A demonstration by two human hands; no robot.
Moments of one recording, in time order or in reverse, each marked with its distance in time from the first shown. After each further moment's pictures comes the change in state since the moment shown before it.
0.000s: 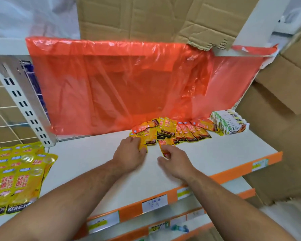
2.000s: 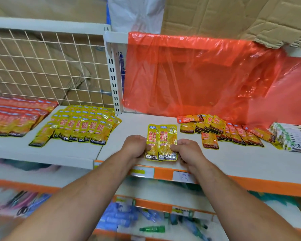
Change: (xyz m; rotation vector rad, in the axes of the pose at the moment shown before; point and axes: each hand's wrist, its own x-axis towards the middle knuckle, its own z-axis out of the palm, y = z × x) left_hand -0.153 -0.020 -0.058 -0.847 0.240 -0.670; right_hand -0.045 -0.055 0.046 0.639 -0.237 0.050
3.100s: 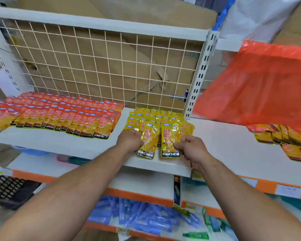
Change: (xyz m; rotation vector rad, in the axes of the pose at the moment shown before) left_hand 0.079 -0.099 -0.340 0.228 0.132 0.080; right_hand -0.024 -0.066 0.319 -0.015 -0.019 -0.106
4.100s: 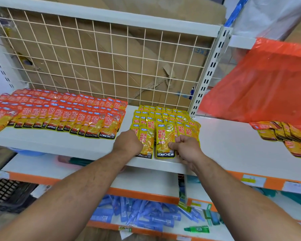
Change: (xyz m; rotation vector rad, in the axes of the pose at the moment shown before) left_hand 0.018 -0.031 -0.022 0.489 0.052 0.109; right_hand -0.002 -0.004 0.057 -0.017 0.031 0.041
